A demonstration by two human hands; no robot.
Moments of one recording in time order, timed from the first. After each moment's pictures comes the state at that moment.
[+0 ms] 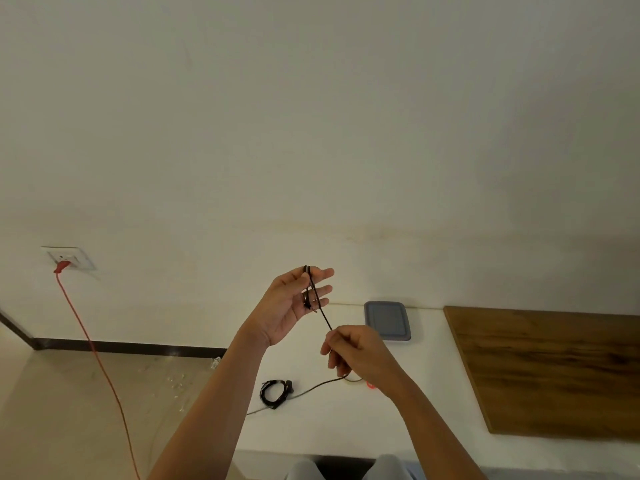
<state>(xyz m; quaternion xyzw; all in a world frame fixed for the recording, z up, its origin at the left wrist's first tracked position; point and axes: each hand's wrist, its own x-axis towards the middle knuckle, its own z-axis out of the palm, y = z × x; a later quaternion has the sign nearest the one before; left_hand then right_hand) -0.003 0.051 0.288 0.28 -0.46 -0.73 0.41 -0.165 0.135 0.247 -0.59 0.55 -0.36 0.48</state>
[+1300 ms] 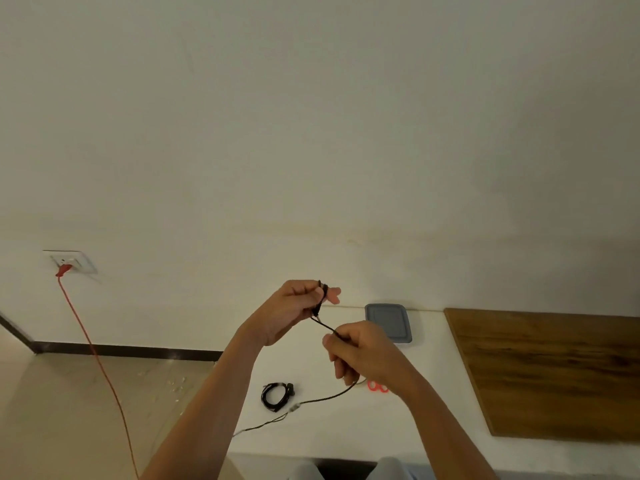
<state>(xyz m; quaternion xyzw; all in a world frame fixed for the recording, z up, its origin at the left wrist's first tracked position) 0.003 0.055 0.296 0.34 -0.62 -0.64 0.30 -0.162 0.143 0.281 -0.62 0.55 -0.30 0.46</state>
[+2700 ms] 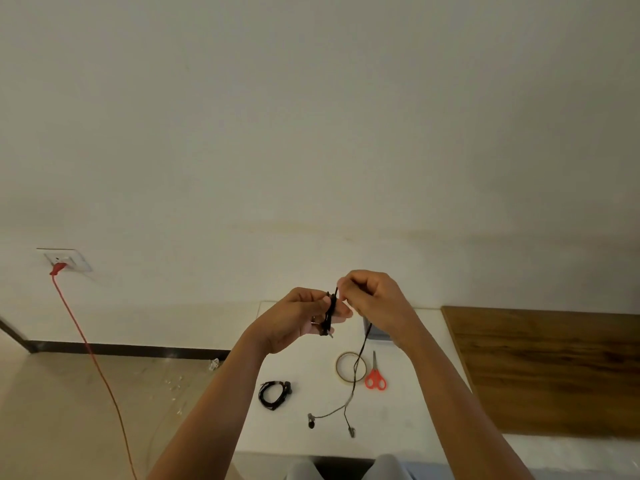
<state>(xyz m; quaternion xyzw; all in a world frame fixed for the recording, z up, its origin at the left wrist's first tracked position) -0.007 0.068 0.295 0.33 -0.58 -0.70 0.26 -0.179 0.112 0.327 -0.61 0.56 -0.43 0.37</state>
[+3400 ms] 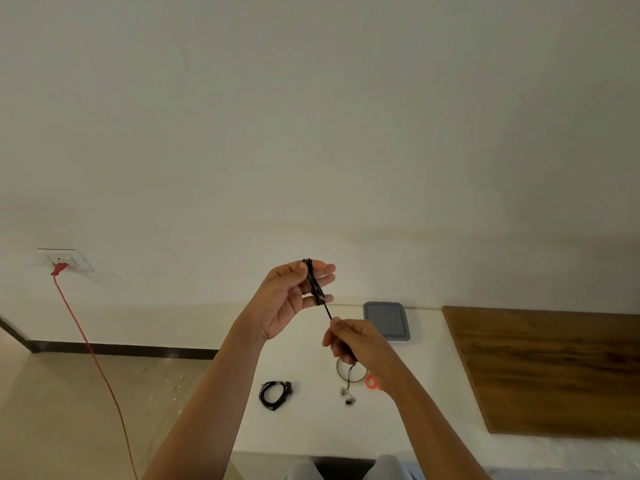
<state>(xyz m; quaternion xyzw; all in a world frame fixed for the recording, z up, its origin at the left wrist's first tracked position) -0.001 0.050 0.303 0.24 -0.45 -0.76 0.41 -0.166 0.124 0.254 -0.52 0.54 -0.39 0.54</state>
